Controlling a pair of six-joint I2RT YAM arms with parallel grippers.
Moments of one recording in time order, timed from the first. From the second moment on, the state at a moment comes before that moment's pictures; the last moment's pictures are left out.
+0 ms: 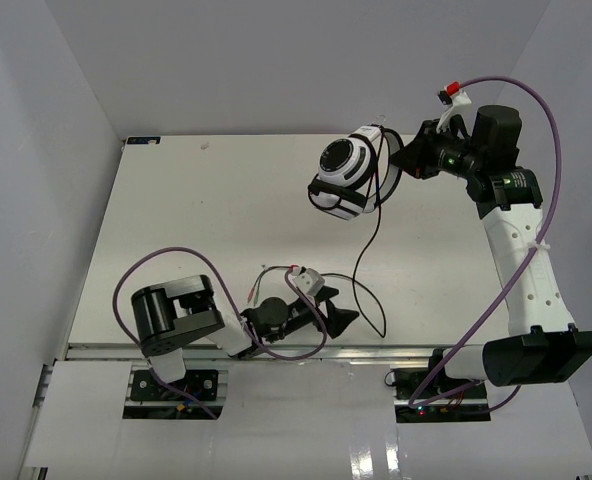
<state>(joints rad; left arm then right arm) -1.21 1.74 0.41 1.36 -0.14 -0.37 0.10 1.32 1.55 -0.58 -0.64 0.15</state>
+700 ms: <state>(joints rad) -1.27 2.02 0.71 1.37 0.02 -0.54 0.09 1.31 1.54 -0.58 -0.66 0.17</state>
